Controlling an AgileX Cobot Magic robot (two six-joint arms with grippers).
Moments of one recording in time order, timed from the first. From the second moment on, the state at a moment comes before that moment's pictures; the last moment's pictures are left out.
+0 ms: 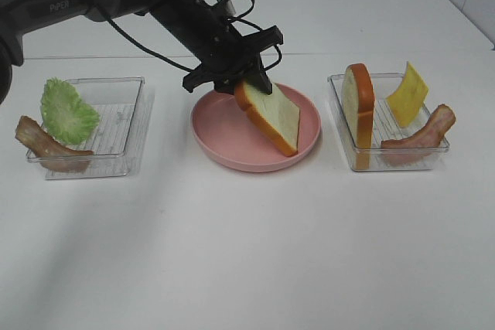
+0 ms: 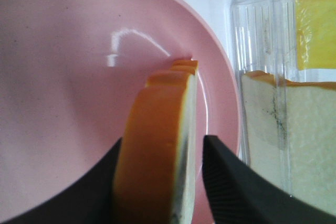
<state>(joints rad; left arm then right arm) -0.42 2.55 -2.23 -0.59 0.94 -0.16 0.02 0.01 -0.46 -0.05 1.11 0.01</state>
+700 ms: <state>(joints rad) -0.42 2.55 -2.39 -0.42 1.09 -0.28 0.02 0.01 -0.46 -0.05 1.11 0.01</state>
